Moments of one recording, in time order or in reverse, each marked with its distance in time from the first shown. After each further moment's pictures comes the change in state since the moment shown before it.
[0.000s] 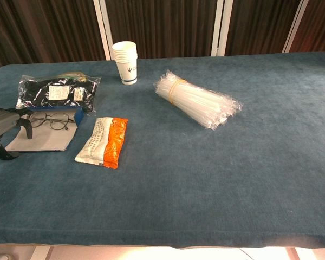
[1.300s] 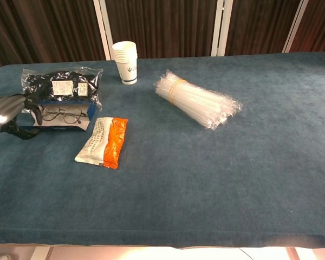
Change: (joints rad) left arm -0.001 -0.211 -0.124 0.293 0.117 0.074 -0.326; right arm -0.003 0.009 0.003 0.005 0.005 0.008 0.018
